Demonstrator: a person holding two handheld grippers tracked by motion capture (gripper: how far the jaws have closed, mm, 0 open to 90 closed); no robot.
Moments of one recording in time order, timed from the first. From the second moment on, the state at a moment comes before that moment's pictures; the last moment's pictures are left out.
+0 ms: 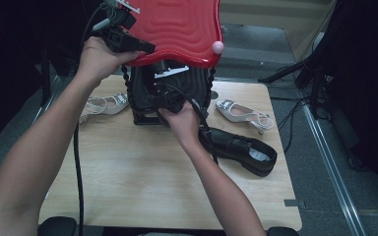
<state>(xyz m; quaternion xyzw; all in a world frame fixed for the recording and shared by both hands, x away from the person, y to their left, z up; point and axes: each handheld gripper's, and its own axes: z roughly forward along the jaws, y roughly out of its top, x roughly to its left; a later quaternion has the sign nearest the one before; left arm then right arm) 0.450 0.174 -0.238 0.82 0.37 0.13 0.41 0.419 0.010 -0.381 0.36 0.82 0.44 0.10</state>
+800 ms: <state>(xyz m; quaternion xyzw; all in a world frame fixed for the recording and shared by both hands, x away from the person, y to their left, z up) 0.450 0.175 -0.239 0.82 0.38 0.13 0.41 0.363 -0.038 -0.388 0.31 0.85 0.43 0.06</state>
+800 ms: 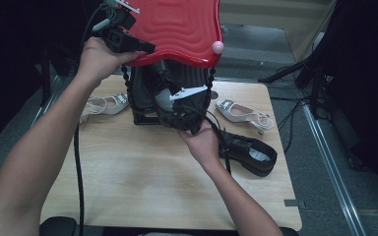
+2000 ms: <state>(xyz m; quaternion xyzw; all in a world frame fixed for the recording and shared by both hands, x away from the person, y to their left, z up) 0.448 0.175 -0.240 0.82 0.38 0.13 0.42 0.398 -0.028 -0.424 0.36 0.84 0.41 0.04</state>
